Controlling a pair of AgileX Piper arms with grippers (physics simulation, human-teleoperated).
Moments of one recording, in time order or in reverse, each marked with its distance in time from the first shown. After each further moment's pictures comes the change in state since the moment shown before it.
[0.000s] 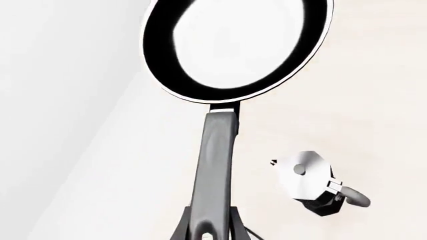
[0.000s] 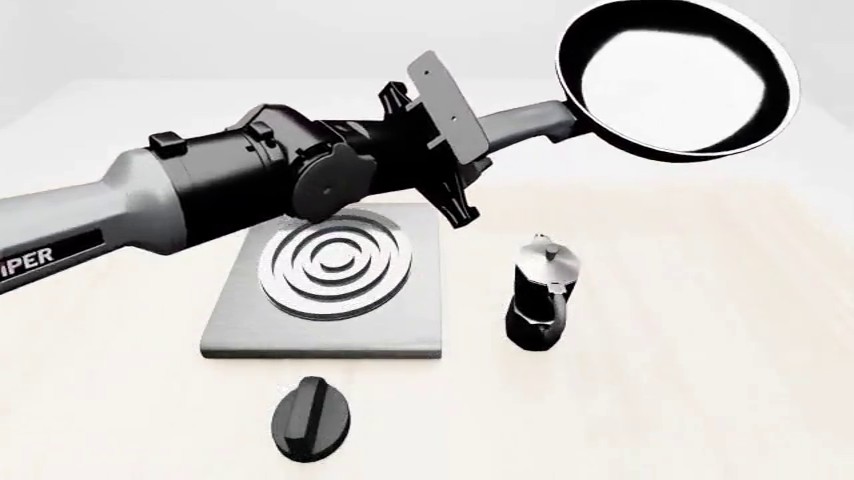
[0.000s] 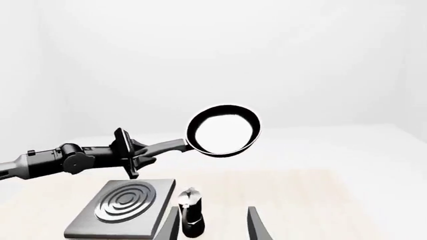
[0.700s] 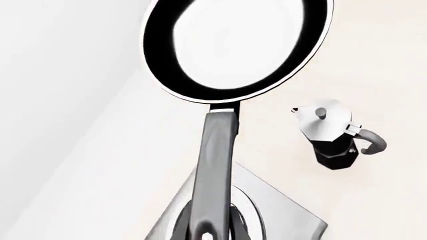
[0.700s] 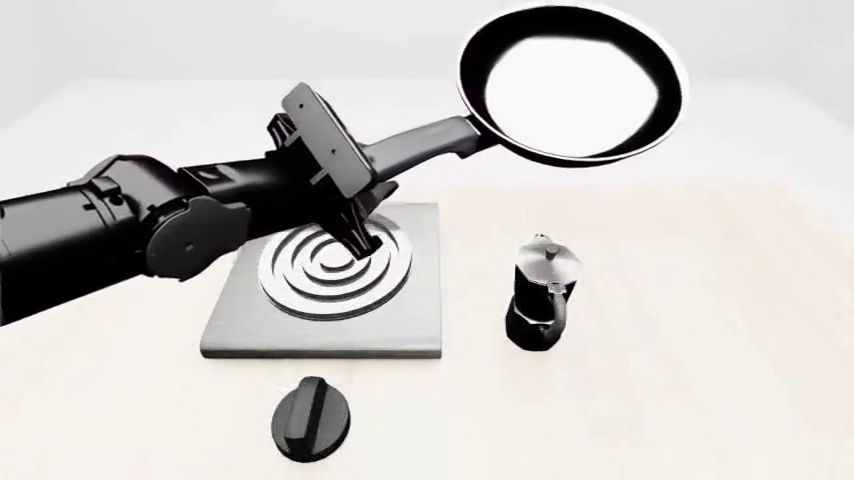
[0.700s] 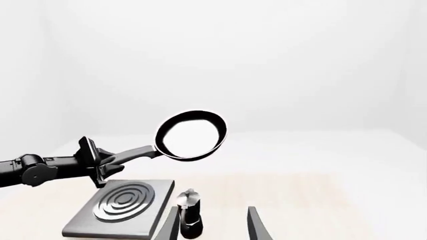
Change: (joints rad) left arm 0.127 -0.276 0.358 -0.086 -0.045; right arm 0.010 0.000 -0.010 0.000 -0.022
